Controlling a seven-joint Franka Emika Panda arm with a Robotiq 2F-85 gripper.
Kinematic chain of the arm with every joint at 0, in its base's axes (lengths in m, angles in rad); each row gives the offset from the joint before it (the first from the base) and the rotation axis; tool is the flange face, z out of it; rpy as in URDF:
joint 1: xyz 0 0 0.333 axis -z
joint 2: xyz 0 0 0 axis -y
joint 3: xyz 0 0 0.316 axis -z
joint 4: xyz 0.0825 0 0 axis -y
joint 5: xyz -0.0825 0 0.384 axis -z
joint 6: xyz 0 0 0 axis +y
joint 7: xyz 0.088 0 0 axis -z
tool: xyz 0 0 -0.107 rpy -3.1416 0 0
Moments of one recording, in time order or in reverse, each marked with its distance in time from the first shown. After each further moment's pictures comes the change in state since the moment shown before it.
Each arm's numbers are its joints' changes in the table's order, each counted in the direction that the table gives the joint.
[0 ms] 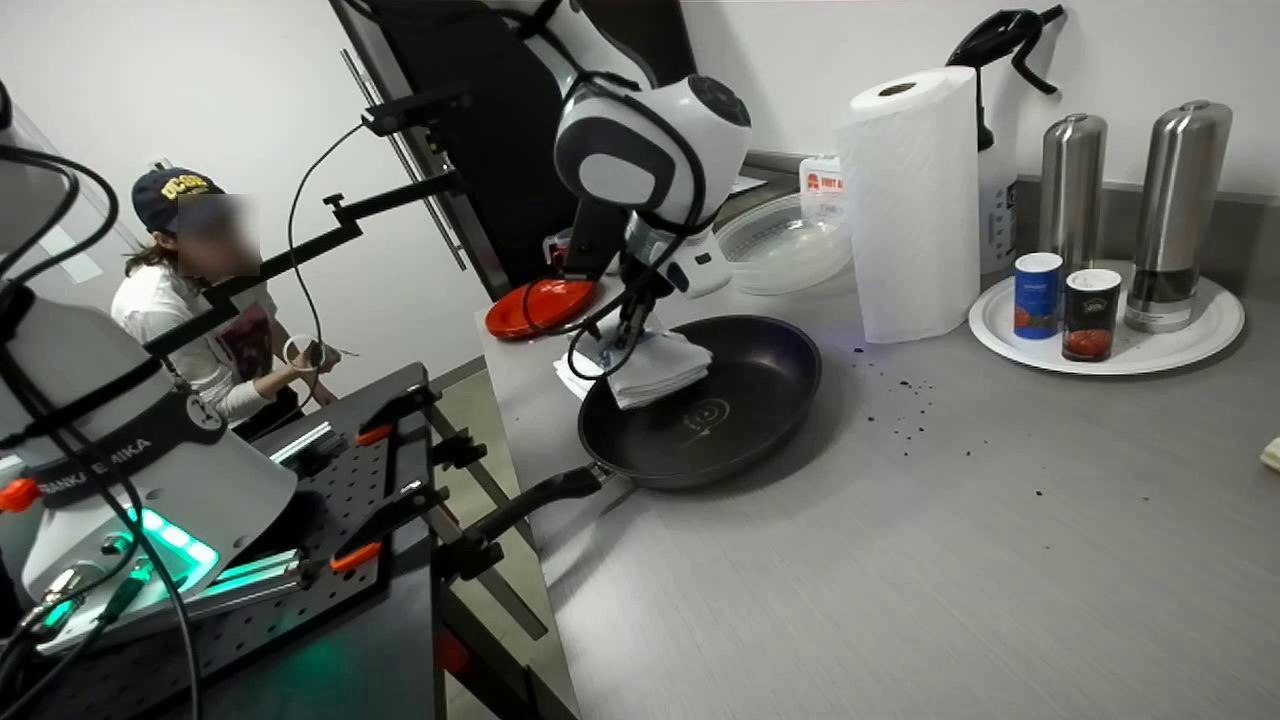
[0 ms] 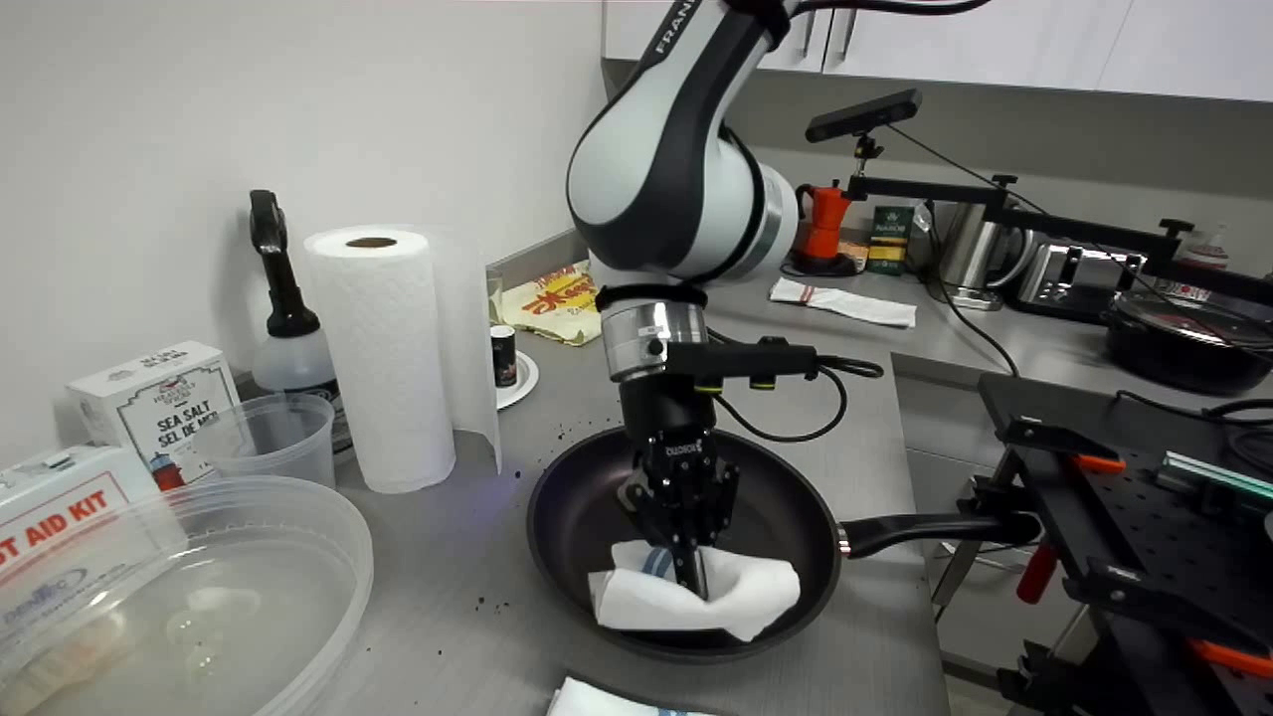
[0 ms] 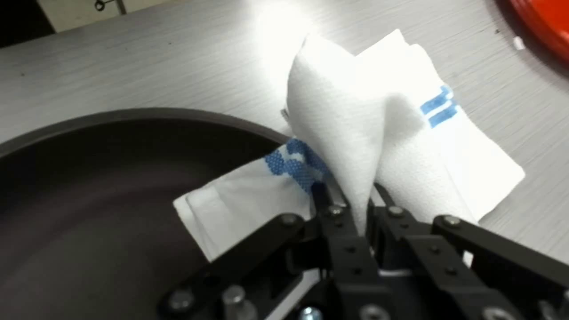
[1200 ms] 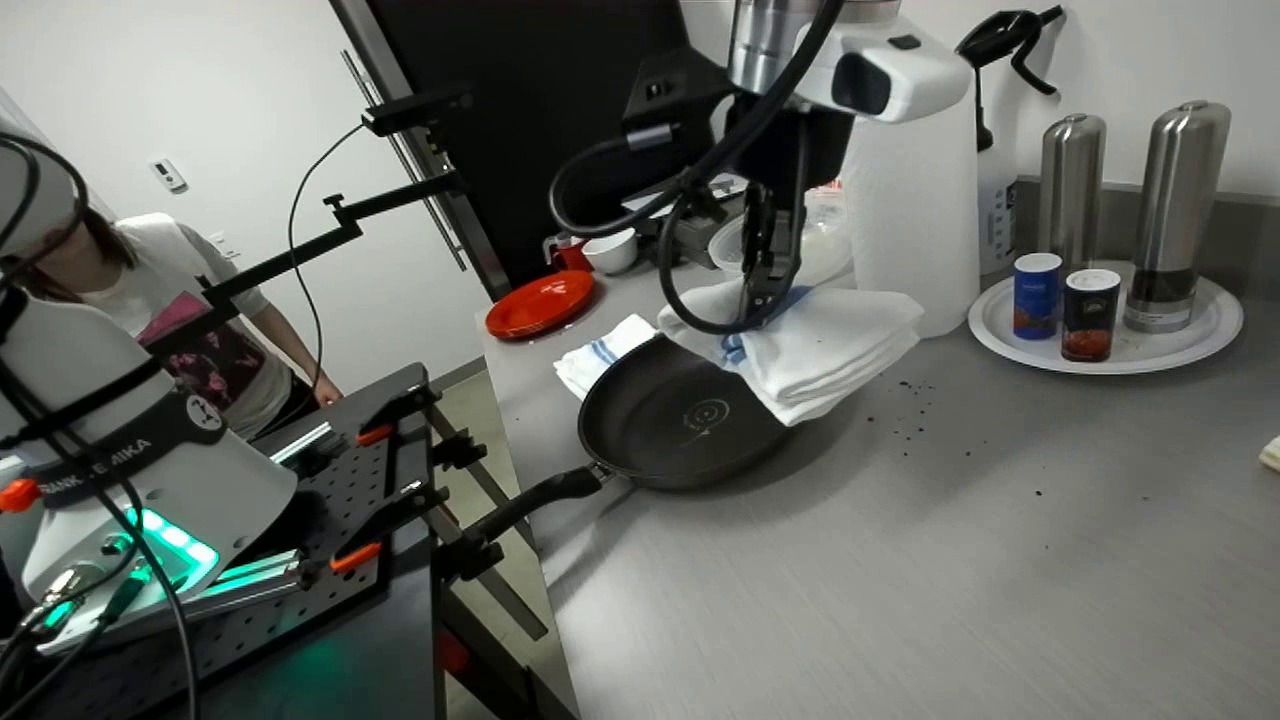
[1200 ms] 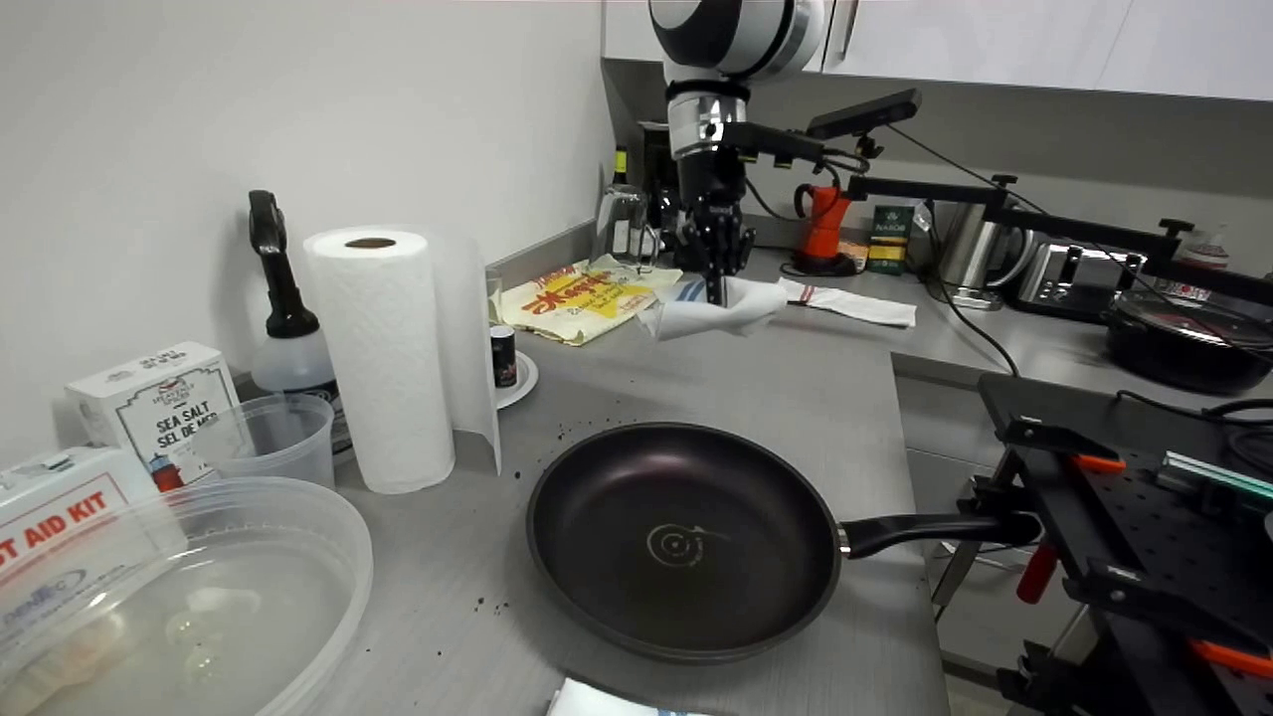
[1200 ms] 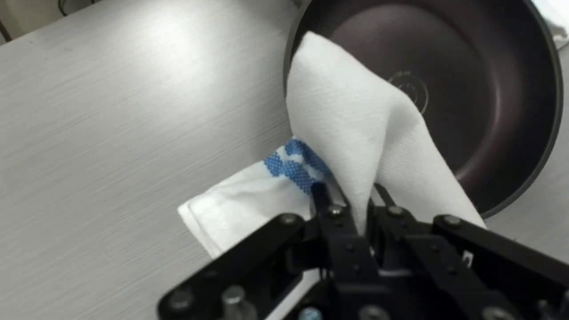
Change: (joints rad) arm 0.088 0.204 0.343 0.167 0.233 0.193 -0.126
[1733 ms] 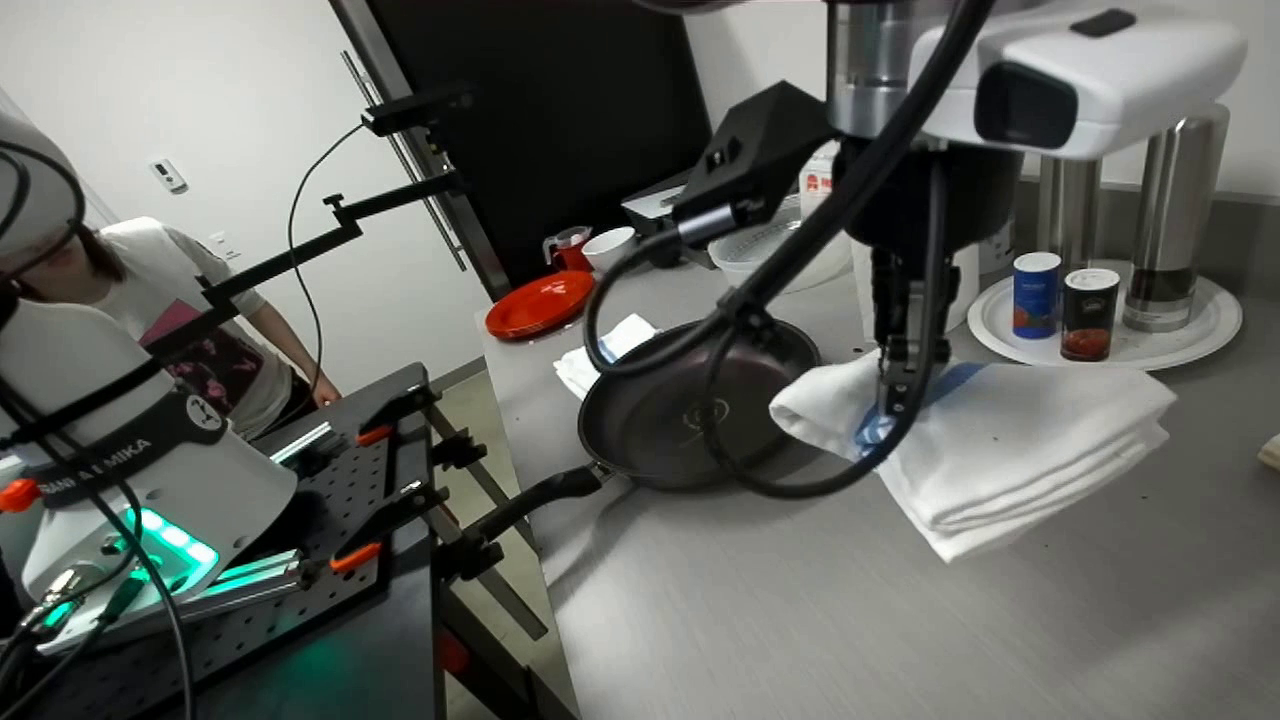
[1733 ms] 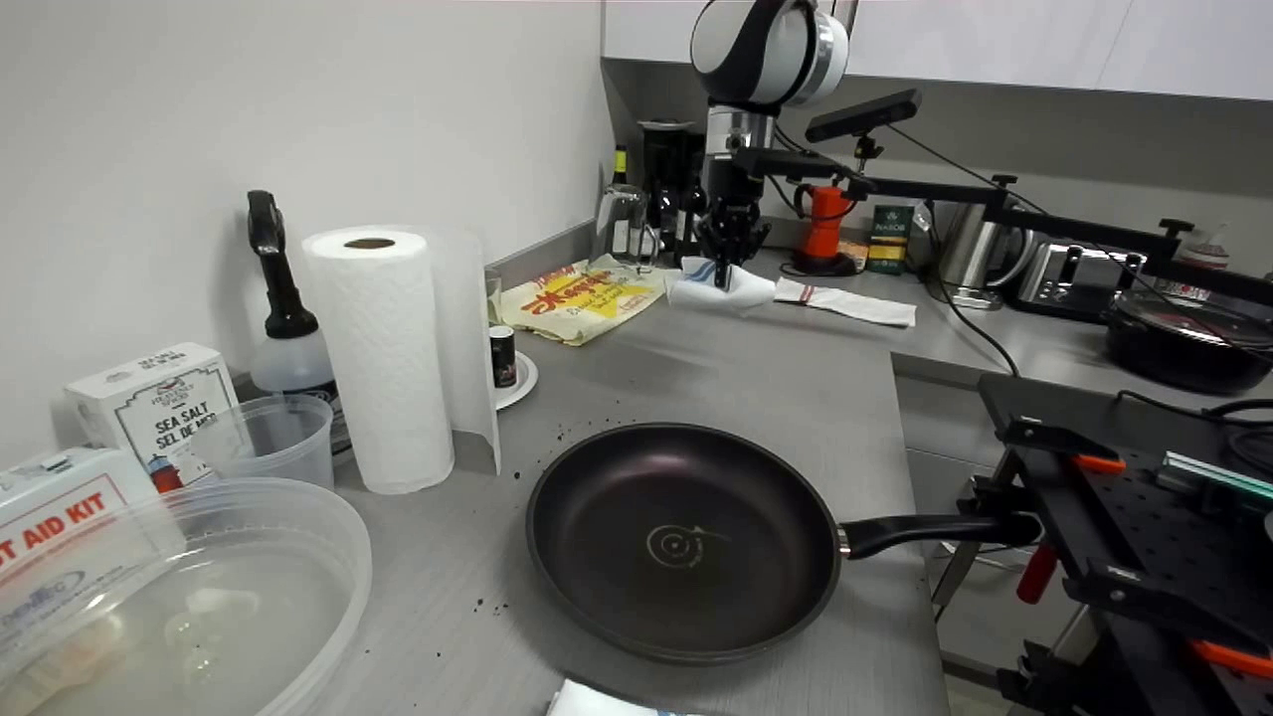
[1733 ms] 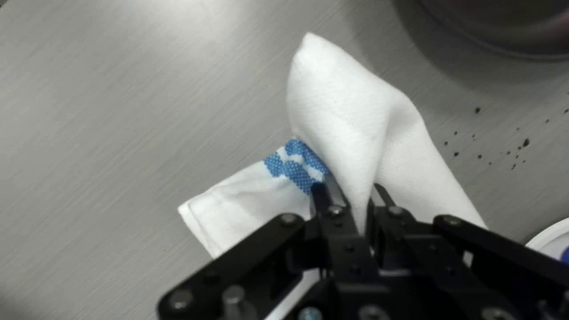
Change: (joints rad) arm 0.100 -0.084 0.059 0.056 -0.006 -0.243 0.058
